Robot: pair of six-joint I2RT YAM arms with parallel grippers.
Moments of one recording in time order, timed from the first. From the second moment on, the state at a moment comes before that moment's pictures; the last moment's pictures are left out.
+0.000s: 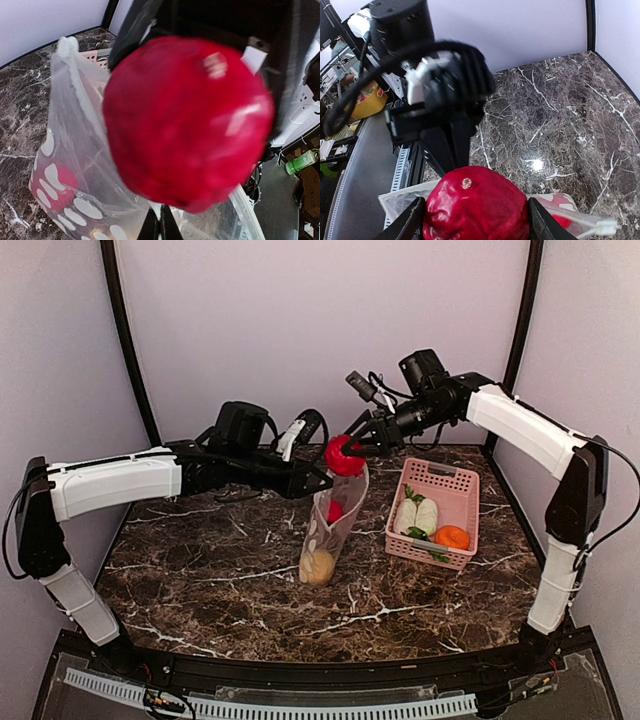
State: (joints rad) left arm -0.79 1.64 1.32 -0.18 0.45 -0.27; right arm 0.55 1.86 1.89 -0.82 -1.05 -0.38
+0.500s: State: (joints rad) left arm -0.79 1.58 1.31 -0.15 0.45 -0.27; right arm 0.57 1.83 1.82 -0.82 -0.89 -0.46
